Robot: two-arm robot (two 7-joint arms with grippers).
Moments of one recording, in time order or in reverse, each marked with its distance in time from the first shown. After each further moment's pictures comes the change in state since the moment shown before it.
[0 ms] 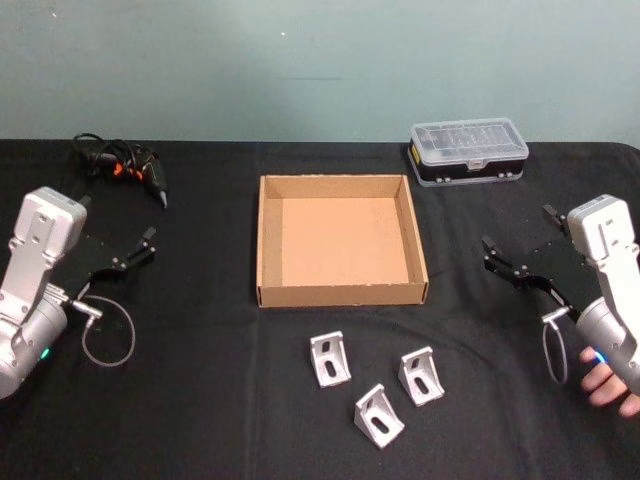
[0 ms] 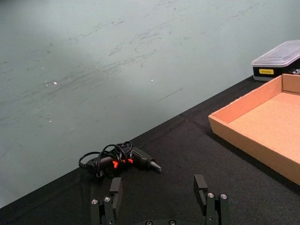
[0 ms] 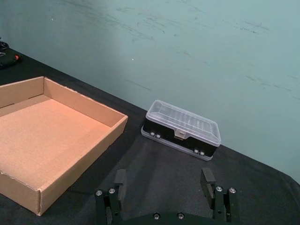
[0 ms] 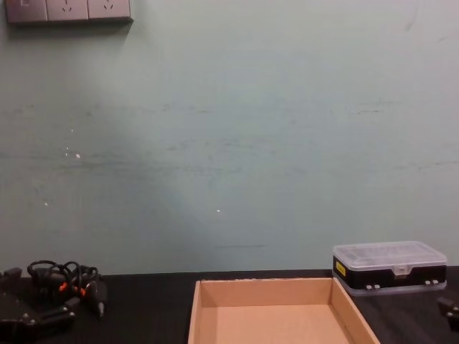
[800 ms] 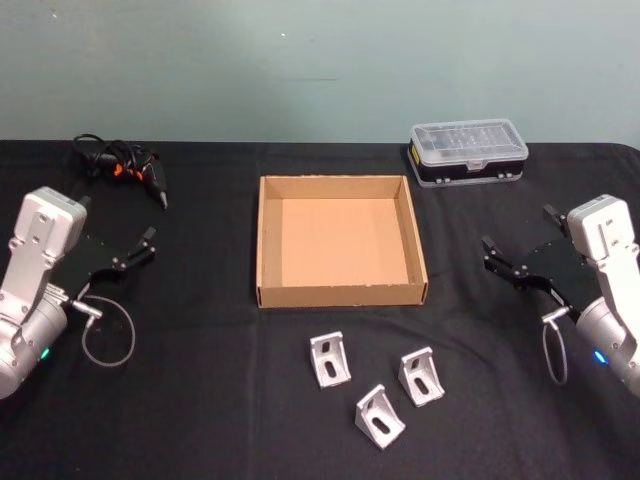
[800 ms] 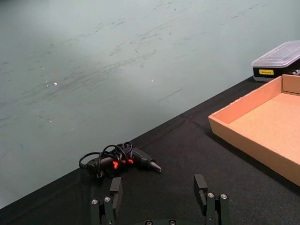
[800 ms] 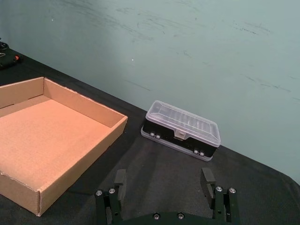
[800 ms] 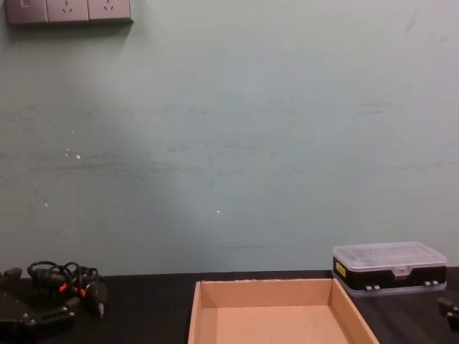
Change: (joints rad) left arm 0.000 0.000 0.000 0.000 0.000 0.000 0.000; right arm 0.000 0.000 0.000 0.000 0.000 0.000 0.000
